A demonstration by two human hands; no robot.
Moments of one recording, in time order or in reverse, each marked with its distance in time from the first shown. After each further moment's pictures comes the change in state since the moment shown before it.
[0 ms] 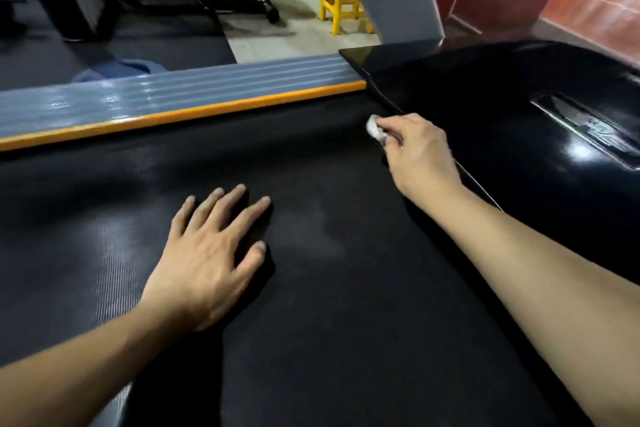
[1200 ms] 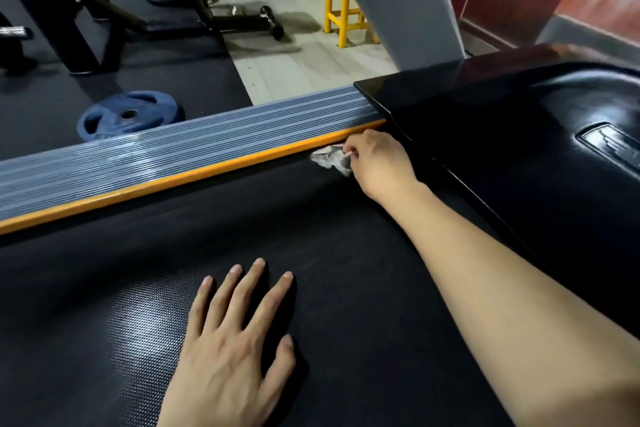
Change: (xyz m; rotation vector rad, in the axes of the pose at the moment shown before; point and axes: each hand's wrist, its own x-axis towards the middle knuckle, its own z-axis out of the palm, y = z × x) left_hand 0.006 -0.004 0.008 -0.003 0.115 0.072; right_hand 0.109 -0.032 0.079 -0.278 -0.188 -0.034
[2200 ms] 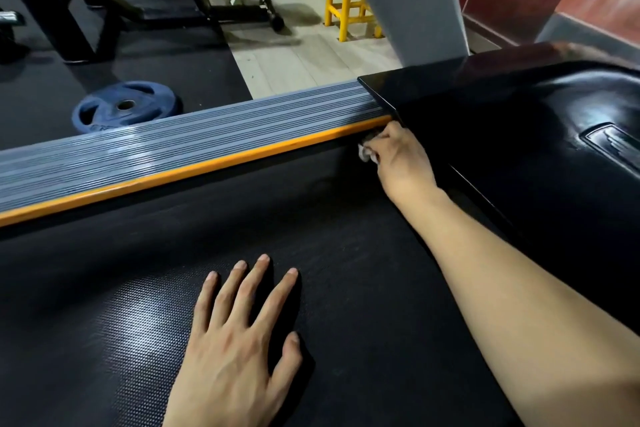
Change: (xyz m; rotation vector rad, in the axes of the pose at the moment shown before) left_hand 0.000 0.002 -0.001 -0.029 -0.007 -0.008; right_hand -0.007 0.025 0.000 -0.096 0.030 -0.009
